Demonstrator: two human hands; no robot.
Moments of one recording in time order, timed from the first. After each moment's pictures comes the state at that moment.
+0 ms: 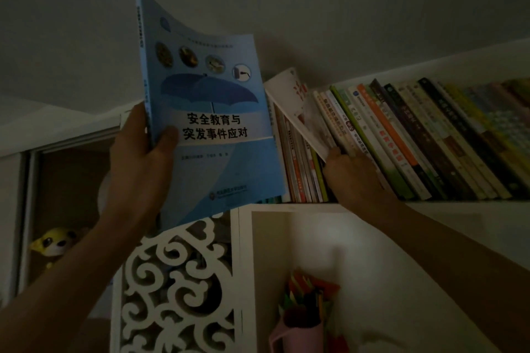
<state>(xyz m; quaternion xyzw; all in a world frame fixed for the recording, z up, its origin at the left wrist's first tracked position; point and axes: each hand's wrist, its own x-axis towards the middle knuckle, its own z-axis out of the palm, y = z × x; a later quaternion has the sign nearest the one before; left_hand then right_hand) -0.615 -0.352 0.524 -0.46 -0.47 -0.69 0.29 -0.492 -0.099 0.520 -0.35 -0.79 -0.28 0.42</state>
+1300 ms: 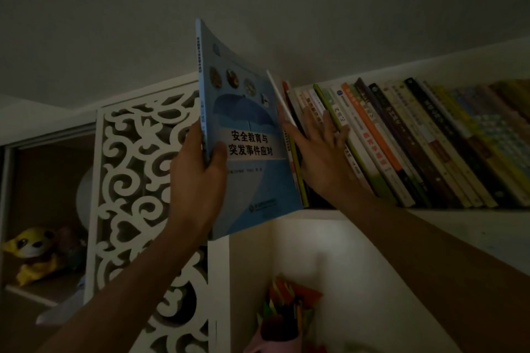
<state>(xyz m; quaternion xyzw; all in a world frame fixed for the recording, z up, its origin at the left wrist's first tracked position) -0.588 -0.260 0.514 -0.48 -0.48 -0.69 0.27 -0.502 -0.074 0.548 -0.24 -0.80 -0.23 0.50</state>
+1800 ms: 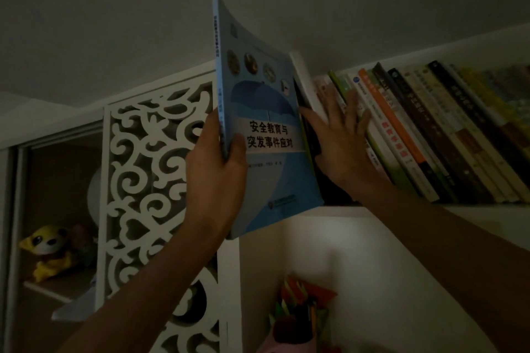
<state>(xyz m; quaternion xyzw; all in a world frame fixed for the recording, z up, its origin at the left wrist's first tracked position) -0.580 -0.253 0.514 -0.50 -0.46 -0.68 0.27 -0.502 -0.066 0.556 -0.26 -0.77 -0.23 0.54</state>
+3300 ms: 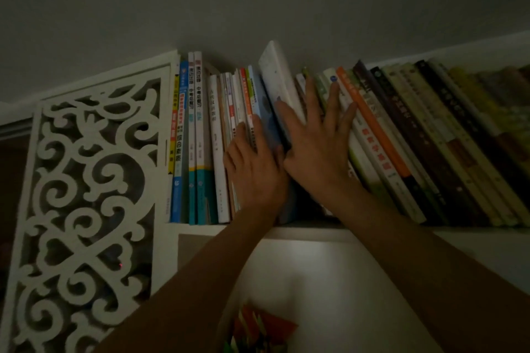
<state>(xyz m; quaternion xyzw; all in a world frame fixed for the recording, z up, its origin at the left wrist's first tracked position) -0.583 -0.060 0.530 -0.41 -0.61 -0.51 0.44 -0.491 -0.036 0.565 -0.31 -0.71 -0.33 0.54</state>
